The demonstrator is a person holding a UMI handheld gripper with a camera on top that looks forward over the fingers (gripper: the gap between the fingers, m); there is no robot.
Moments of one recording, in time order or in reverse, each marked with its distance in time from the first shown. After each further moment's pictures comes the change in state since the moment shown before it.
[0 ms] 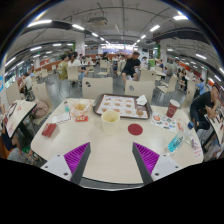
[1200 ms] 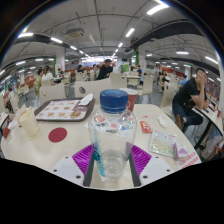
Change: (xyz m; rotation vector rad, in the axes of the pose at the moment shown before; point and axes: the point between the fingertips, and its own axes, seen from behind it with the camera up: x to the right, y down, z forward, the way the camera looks) arm 0.348 0.047 0.162 0.158 0.156 0.114
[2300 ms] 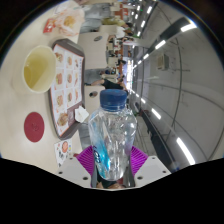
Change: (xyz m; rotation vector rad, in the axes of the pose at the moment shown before) arm -0.174 -0.216 0.018 0.104 0.559 -1.498
